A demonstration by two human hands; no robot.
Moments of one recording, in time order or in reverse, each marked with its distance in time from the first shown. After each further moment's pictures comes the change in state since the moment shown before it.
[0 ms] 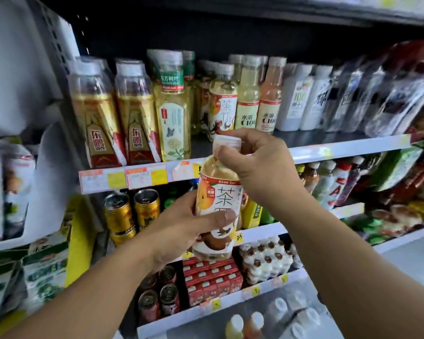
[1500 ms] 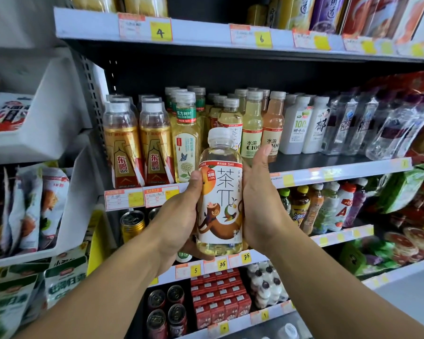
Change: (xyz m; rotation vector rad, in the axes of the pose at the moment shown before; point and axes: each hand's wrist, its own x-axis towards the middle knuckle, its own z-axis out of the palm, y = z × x) left_hand -0.019 0.040 -0.003 -0.127 0.261 -0.060; right_hand -0.015 -0.007 0.023 0.697 -0.253 0.222
